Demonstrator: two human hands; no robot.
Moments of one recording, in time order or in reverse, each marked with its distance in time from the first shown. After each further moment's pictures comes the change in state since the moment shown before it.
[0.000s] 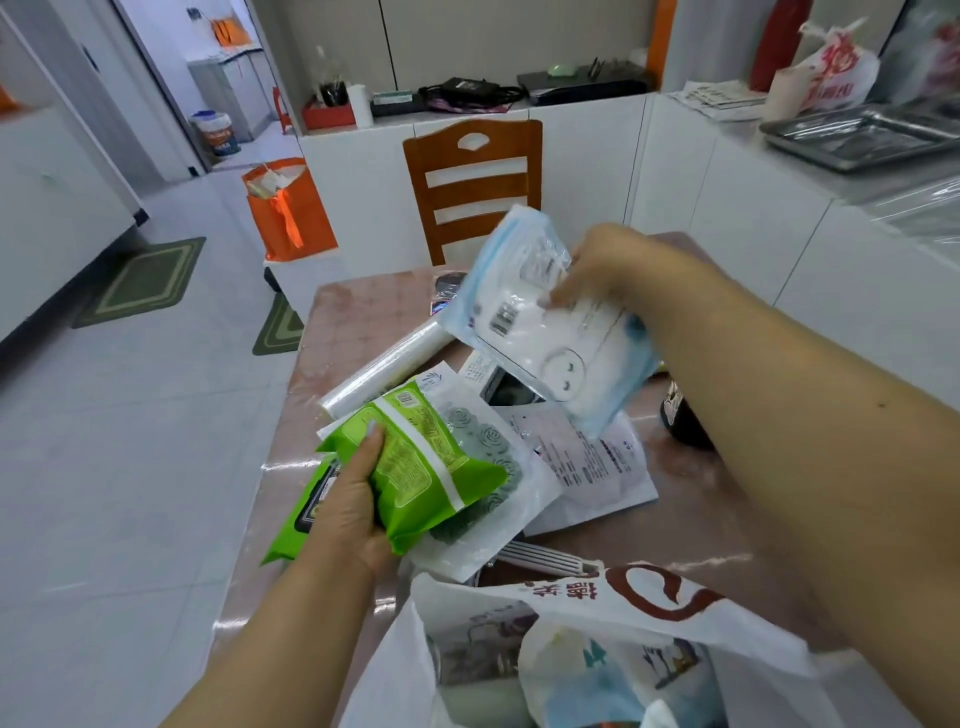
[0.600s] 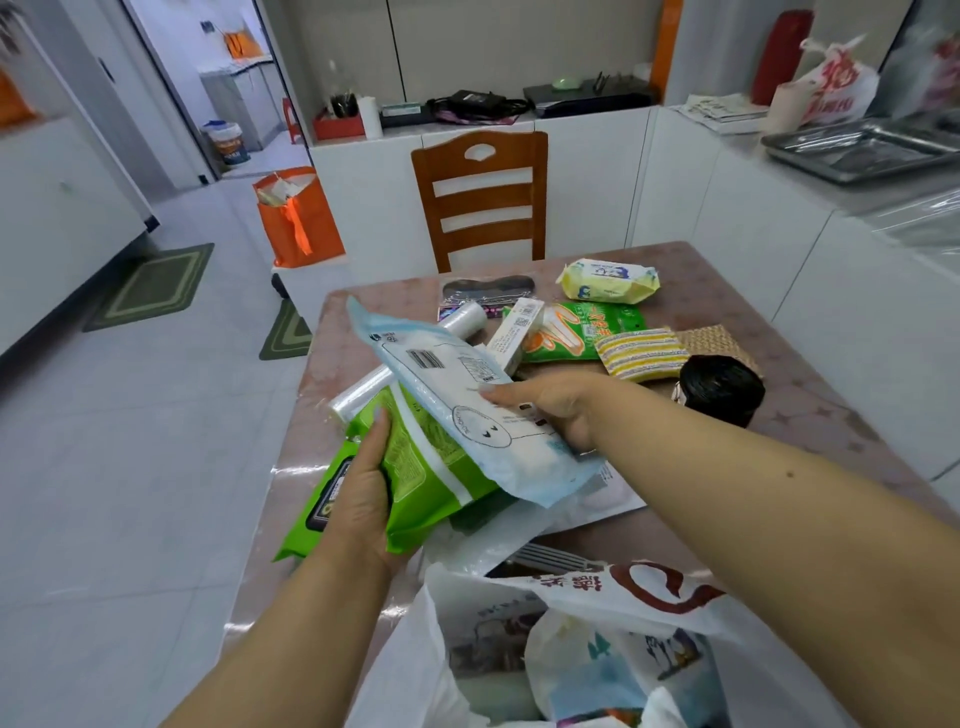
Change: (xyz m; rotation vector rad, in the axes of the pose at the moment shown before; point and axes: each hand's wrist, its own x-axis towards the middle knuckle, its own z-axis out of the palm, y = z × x) left_hand -0.012 0.001 0.015 -0.003 -0.138 0.010; right_hand -0.012 0.034 0.113 0.806 -0.636 0.186
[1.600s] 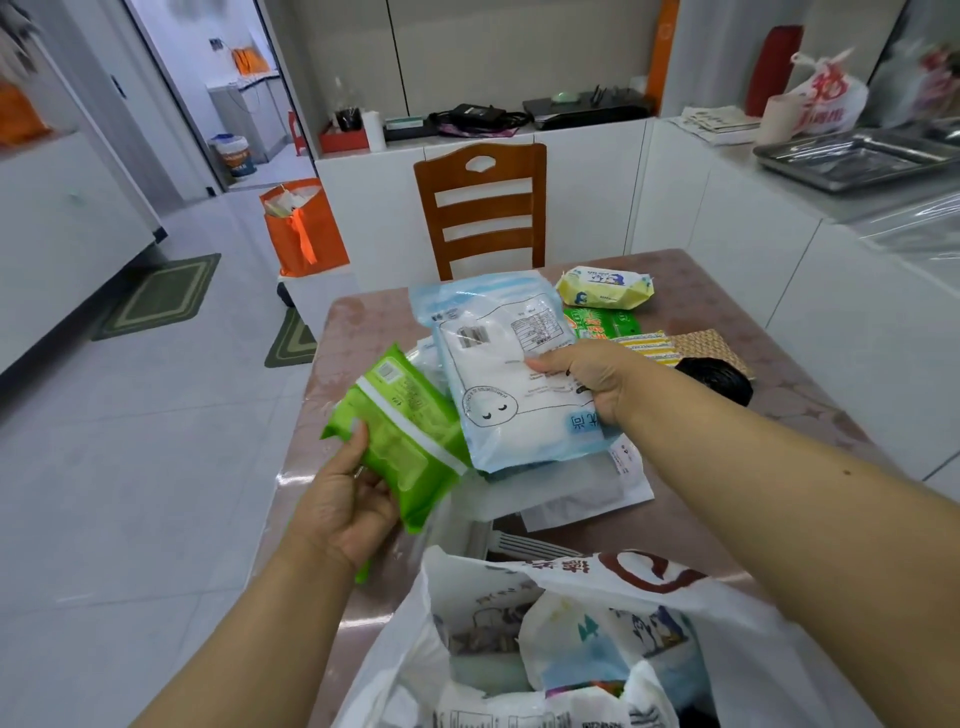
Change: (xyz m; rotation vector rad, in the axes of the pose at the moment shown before) left_hand -0.009 0.023 -0.027 0.041 0.169 0.151; right_hand -0.034 -0.011 -0.017 0.228 0.251 -0.221
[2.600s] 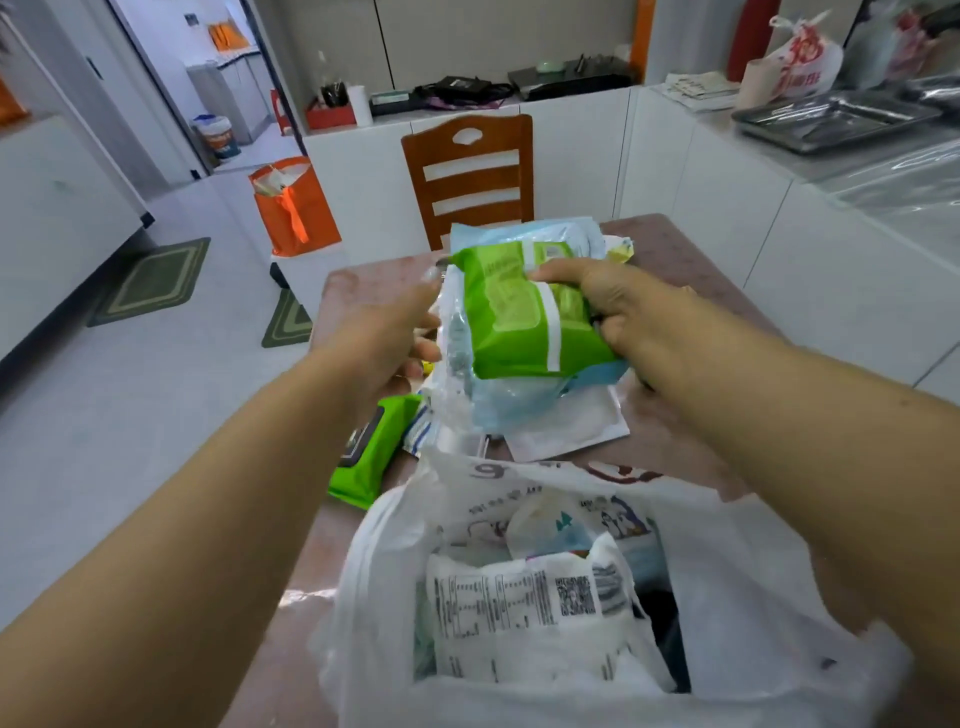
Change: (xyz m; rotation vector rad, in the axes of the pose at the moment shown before) left_hand -0.085 0.033 0.106 1.043 -0.064 0.178; right_hand -0.085 -0.025 0.011 0.086 0.021 -0.138
